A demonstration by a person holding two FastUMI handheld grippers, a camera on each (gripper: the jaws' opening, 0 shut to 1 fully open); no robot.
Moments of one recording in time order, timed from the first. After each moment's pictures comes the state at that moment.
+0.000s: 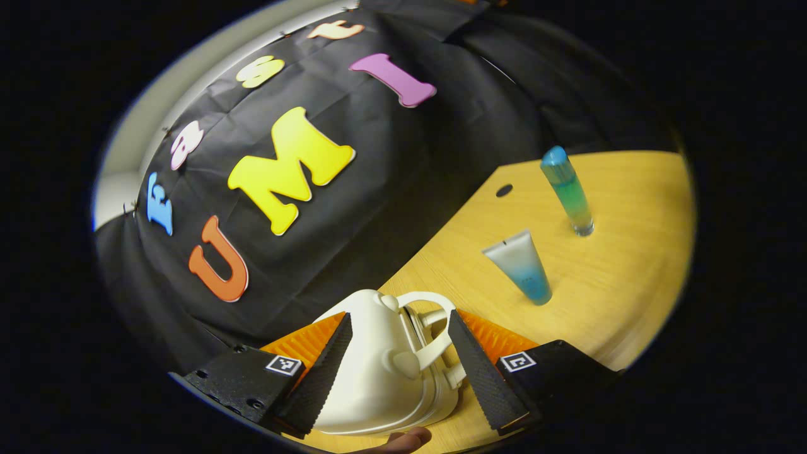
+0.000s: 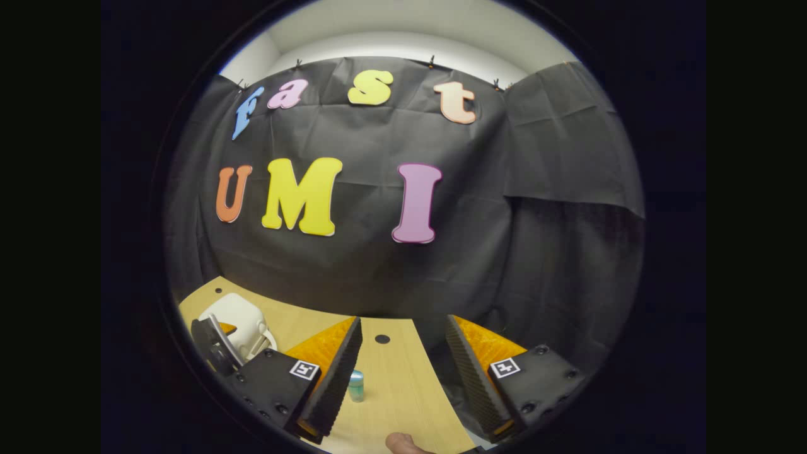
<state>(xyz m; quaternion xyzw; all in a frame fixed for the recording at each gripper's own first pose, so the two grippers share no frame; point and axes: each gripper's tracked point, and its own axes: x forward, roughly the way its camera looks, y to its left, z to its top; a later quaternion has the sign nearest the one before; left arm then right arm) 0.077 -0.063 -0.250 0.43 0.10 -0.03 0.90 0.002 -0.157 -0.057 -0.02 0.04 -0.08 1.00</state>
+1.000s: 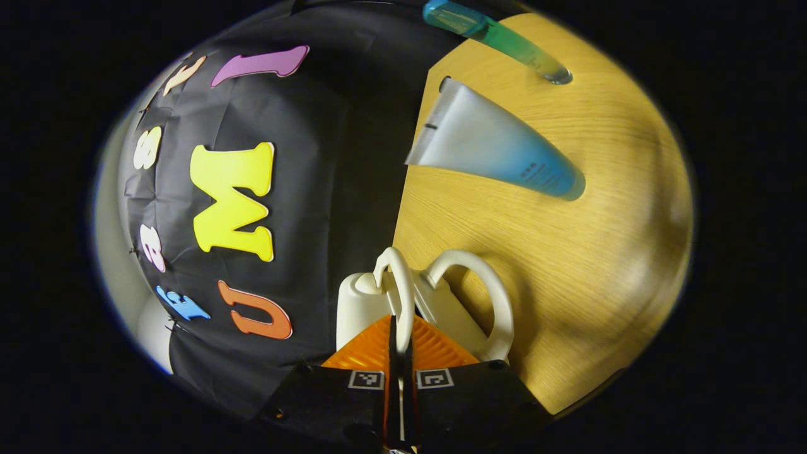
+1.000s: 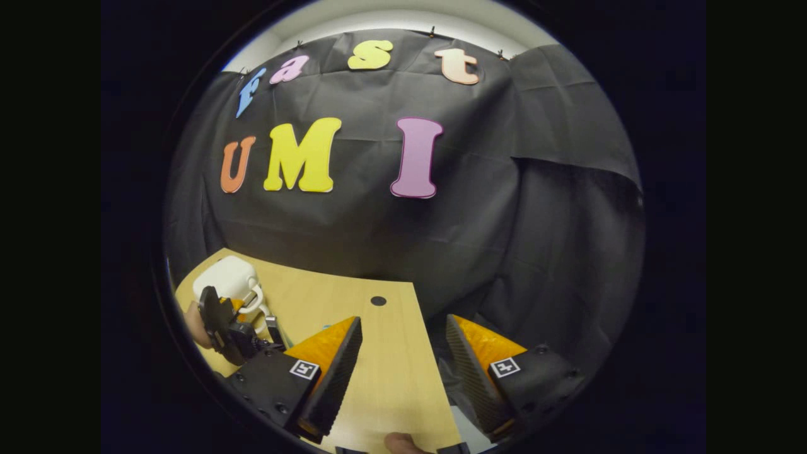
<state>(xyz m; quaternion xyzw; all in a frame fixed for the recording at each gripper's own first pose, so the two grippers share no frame) 0.108 -0.030 -0.271 0.60 0.21 0.01 0.77 0.002 -0.180 -0.119 -0.02 0.10 -0.05 0.99</state>
